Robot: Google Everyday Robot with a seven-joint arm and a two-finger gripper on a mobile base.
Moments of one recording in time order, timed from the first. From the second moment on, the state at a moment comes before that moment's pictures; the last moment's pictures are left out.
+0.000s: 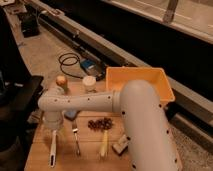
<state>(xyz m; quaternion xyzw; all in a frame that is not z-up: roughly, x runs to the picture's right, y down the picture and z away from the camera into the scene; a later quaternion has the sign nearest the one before) -0.275 0.251 0.779 -0.32 -0.35 -0.48 0.74</state>
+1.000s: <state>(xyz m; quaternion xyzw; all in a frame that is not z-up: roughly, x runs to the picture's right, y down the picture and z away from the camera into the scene) -0.265 0.235 0.773 -0.30 -0.34 -0.46 0.76</state>
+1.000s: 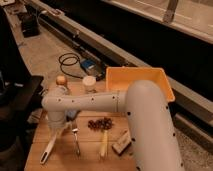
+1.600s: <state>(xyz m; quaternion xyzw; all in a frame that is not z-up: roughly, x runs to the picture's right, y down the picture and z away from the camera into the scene) -0.213 0.163 0.748 -0.25 -0.30 -0.43 0.81</state>
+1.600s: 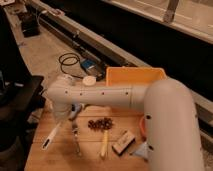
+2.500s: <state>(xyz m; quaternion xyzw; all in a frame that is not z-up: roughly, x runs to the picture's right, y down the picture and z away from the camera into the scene) -0.011 0.139 0.728 -0.27 -0.22 -0.25 0.90</state>
